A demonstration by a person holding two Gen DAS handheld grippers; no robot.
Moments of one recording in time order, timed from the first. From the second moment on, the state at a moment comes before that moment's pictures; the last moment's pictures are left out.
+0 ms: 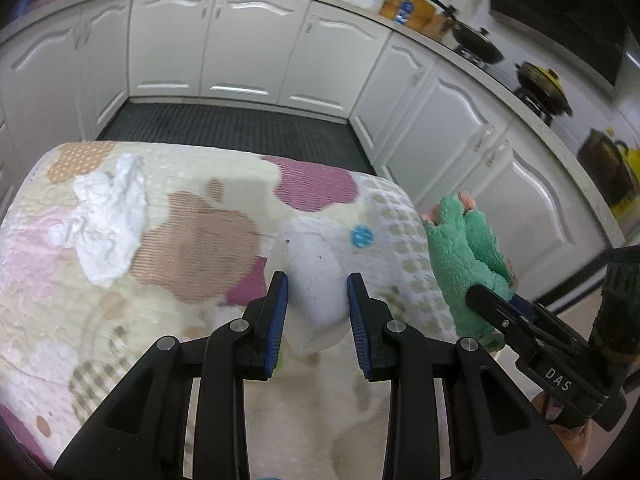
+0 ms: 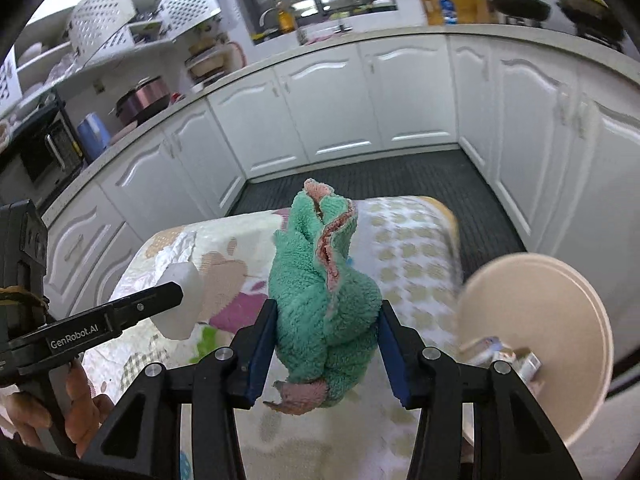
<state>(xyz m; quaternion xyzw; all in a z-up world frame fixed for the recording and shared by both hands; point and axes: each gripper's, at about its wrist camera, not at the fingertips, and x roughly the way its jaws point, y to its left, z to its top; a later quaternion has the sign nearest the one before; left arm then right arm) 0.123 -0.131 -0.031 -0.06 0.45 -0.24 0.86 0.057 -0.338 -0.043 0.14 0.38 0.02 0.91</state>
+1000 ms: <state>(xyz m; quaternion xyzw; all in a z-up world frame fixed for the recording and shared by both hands) 0.070 -0.300 -0.036 0.02 0.44 -0.37 0.82 -0.031 -0.456 -0.063 0.20 0.38 -0.11 0.90</state>
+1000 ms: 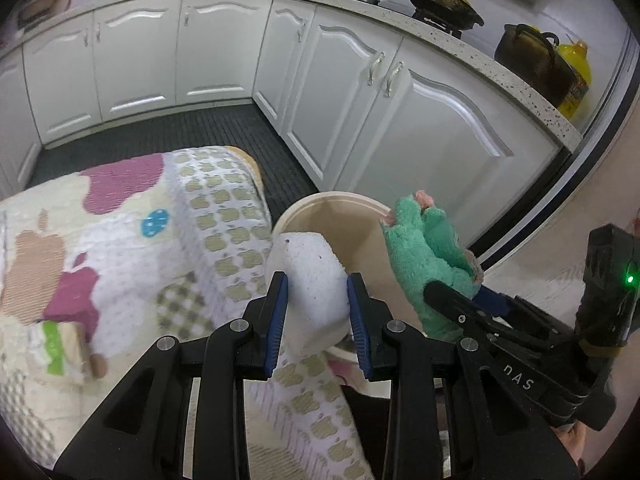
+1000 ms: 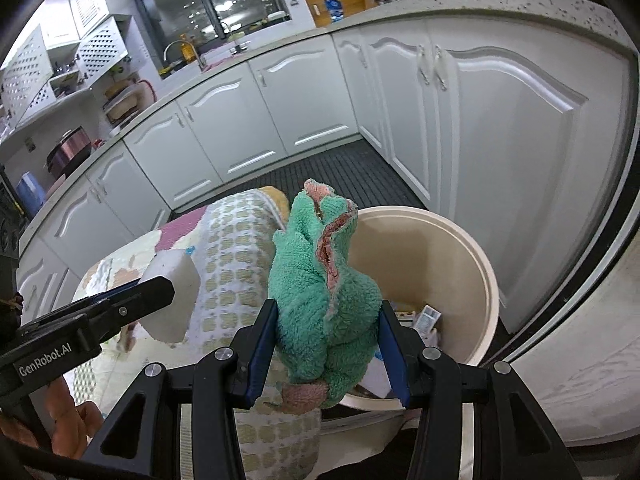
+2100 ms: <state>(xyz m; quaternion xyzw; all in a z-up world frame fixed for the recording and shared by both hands) 0.076 -0.371 -0.075 0.06 0.47 -0.38 0.80 -0.030 -0.493 -0.093 0.21 0.40 -0.15 0.88</state>
